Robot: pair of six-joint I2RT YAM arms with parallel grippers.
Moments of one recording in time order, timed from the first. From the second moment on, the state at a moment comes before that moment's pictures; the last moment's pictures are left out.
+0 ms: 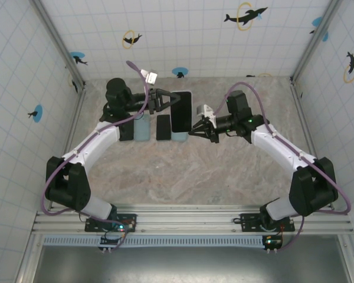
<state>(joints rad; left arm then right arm) -0.37 1.51 1.16 0.47 1.18 -0.73 0.48 1.46 1.11 -0.29 -0.98 -0.57</state>
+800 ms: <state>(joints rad) -0.40 1.51 1.17 0.48 1.12 -0.82 0.46 1.41 0.92 0.32 -1.02 -0.04</state>
